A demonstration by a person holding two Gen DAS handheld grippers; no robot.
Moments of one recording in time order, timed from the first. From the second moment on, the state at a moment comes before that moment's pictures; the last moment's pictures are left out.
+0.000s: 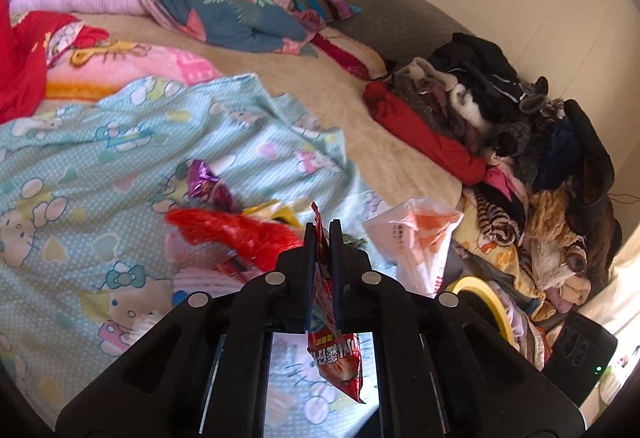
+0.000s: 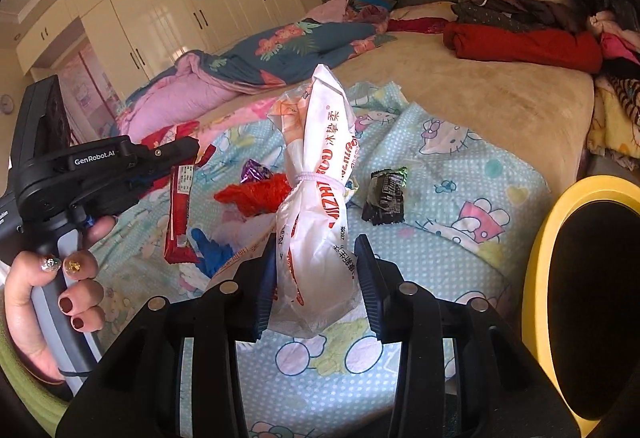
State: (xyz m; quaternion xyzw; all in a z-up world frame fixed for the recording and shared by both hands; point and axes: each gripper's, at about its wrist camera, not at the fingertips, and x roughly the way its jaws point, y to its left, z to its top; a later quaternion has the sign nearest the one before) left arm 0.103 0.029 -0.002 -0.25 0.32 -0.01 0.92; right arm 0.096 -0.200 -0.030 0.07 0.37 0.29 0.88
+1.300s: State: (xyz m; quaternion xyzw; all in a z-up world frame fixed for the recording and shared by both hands) left arm 0.126 -0.145 0.024 -0.17 0.30 -0.14 0.93; right arm 0.077 -0.395 -0.016 0.16 0.34 0.12 0.92
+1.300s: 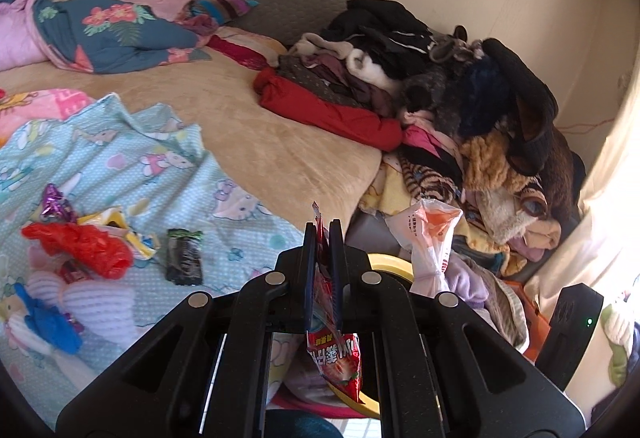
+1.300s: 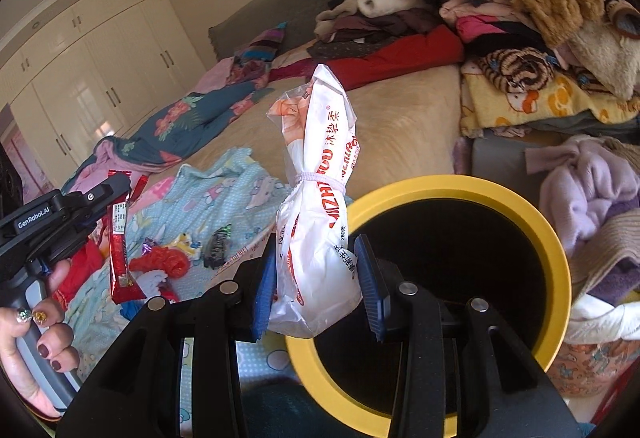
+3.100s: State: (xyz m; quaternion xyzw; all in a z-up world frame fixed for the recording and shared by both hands) left arm 0.132 -0.177 -0.037 -0.14 0.32 -0.15 0.93; right arm 0.067 -0.429 -0.030 0.20 0.28 0.01 0.94
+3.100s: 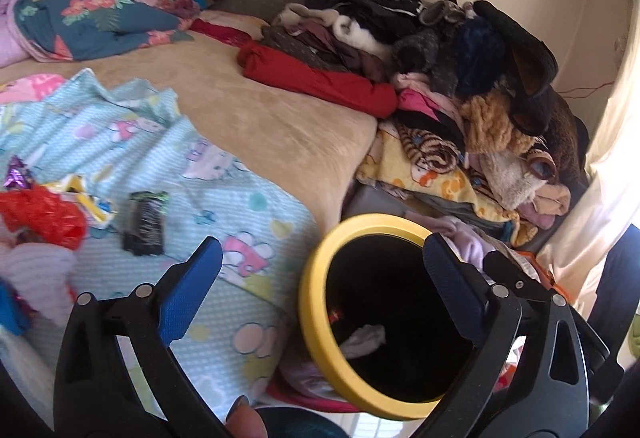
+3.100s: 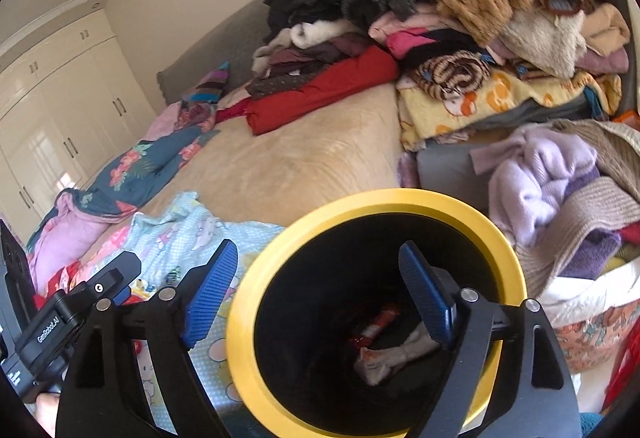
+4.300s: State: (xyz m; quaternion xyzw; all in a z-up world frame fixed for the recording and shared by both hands) left arm 0.114 -0.021 -0.013 -0.18 0.25 -0.02 0.95; right arm 0.064 -0.301 -0.014 0.09 0.26 0.17 0.95
